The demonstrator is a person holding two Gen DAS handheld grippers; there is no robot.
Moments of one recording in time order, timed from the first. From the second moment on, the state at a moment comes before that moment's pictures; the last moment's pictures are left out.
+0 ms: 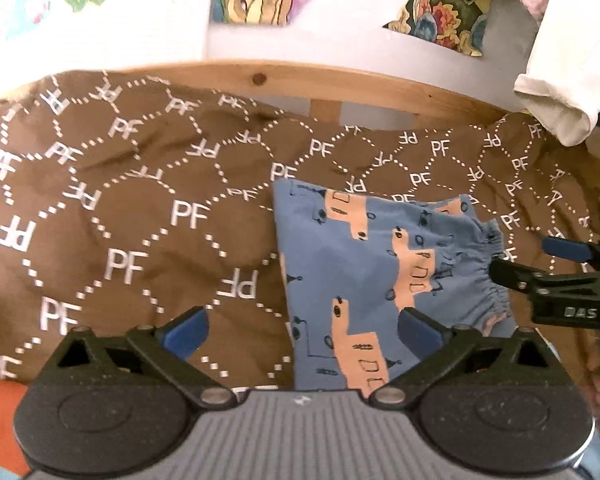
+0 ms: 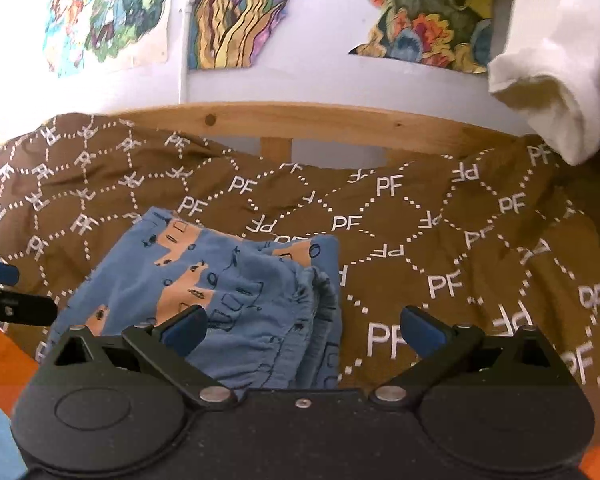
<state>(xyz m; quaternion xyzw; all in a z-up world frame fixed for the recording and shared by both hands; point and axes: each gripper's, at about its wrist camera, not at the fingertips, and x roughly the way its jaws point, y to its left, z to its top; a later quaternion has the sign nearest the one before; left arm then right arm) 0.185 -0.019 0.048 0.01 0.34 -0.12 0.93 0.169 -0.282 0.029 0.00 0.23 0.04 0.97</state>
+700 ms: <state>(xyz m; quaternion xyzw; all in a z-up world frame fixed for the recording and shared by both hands) 0.111 0.013 0.037 0.01 0.30 -0.05 0.95 0.068 -0.256 0.030 0.01 0.20 0.08 0.98</state>
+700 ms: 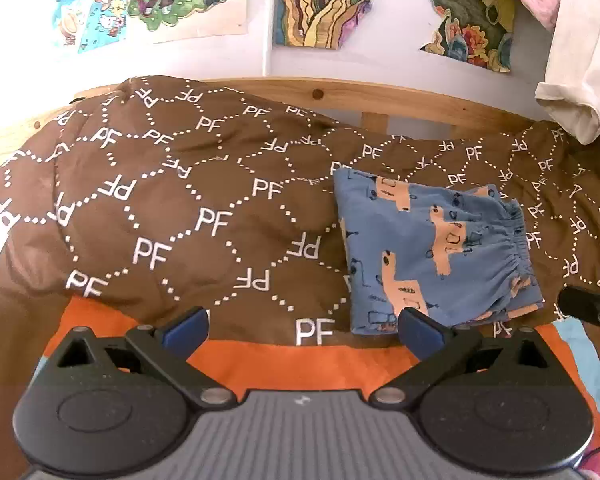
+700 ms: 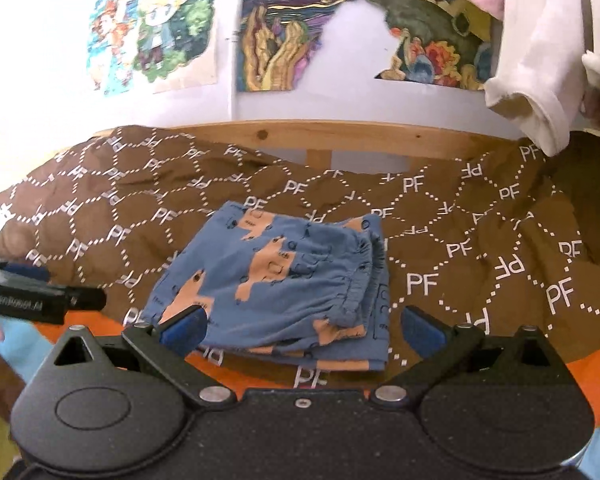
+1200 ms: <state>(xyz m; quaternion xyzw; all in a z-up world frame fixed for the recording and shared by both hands) 0.084 0.009 0.029 0.04 0.29 -0.07 0.95 0.055 -0.264 0.024 0.02 0.21 0.06 0.97</state>
